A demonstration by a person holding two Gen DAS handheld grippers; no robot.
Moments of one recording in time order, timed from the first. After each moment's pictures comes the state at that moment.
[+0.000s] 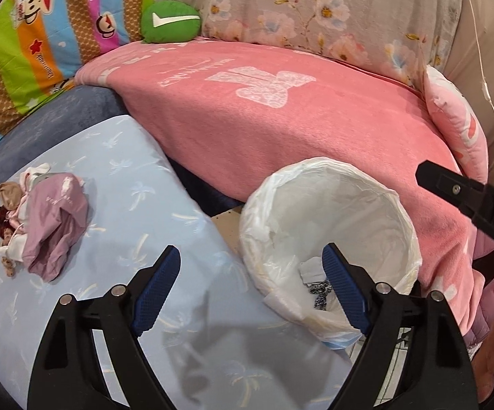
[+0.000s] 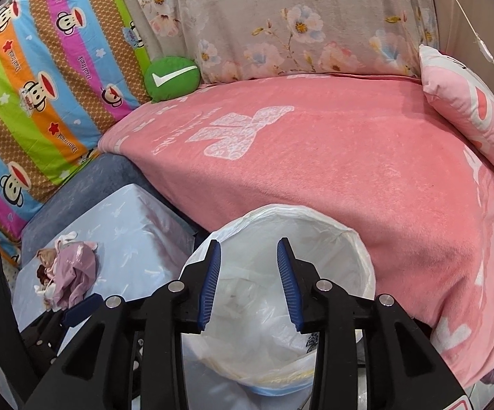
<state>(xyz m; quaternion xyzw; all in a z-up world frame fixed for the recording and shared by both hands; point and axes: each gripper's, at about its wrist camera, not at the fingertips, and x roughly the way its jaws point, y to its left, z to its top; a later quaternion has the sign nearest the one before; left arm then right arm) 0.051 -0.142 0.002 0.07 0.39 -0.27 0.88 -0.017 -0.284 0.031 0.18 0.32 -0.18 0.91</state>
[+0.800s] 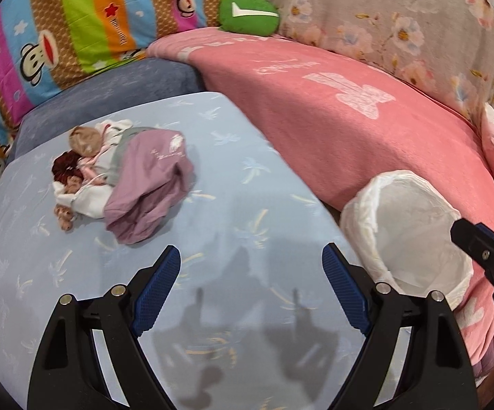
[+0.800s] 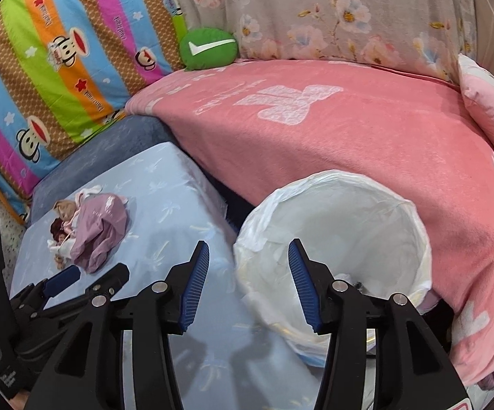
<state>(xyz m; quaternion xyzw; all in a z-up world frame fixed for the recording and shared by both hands) 0.073 -0.039 -0.014 0.01 0.41 -0.16 0.90 0.002 -0.197 0.009 0.14 0.36 -0.13 0.91</state>
